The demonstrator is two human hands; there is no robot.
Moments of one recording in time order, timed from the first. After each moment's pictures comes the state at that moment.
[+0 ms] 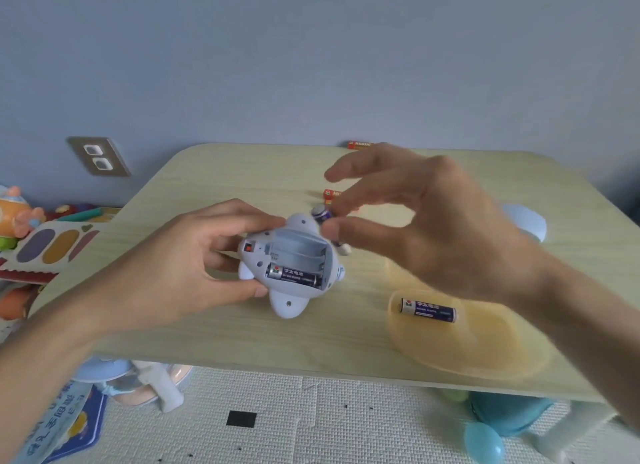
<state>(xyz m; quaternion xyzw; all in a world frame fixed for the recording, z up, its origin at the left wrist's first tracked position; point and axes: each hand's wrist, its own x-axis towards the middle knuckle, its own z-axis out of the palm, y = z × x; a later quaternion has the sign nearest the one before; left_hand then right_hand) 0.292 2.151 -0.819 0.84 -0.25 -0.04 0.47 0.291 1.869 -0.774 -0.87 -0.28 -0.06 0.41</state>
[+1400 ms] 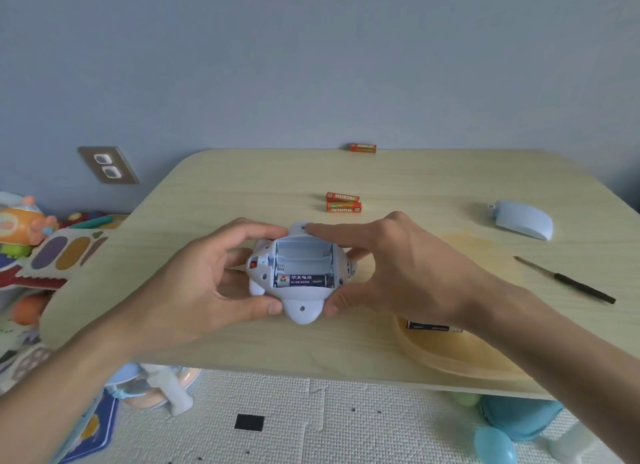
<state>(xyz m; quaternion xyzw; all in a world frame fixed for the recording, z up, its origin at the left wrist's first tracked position) 0.282 2.143 -0.836 0.83 -0.19 -0.07 0.52 0.294 1.881 -0.802 -0.92 -0.26 0.05 0.28</state>
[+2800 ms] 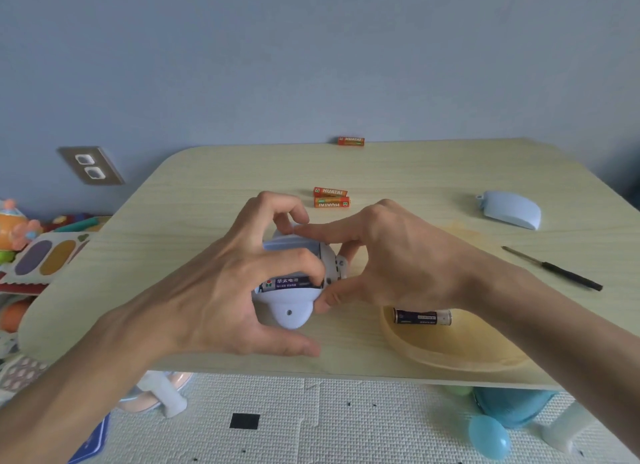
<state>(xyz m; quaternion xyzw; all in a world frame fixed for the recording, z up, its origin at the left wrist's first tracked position) 0.290 2.106 -0.828 0.88 -0.40 0.05 0.23 0.303 1.875 -0.801 -0.90 -0.30 0.09 0.31</state>
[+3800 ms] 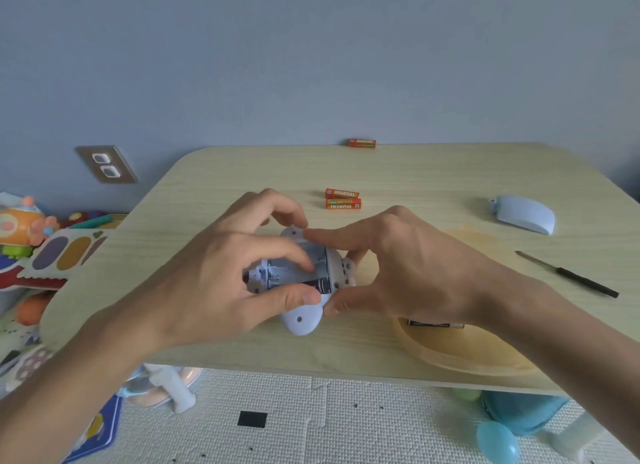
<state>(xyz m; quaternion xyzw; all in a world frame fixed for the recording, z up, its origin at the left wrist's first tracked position) 0.284 2.117 -0.814 0.91 -0.32 0.09 0.23 0.293 1.880 -0.797 -0.90 -0.32 0.05 0.28</state>
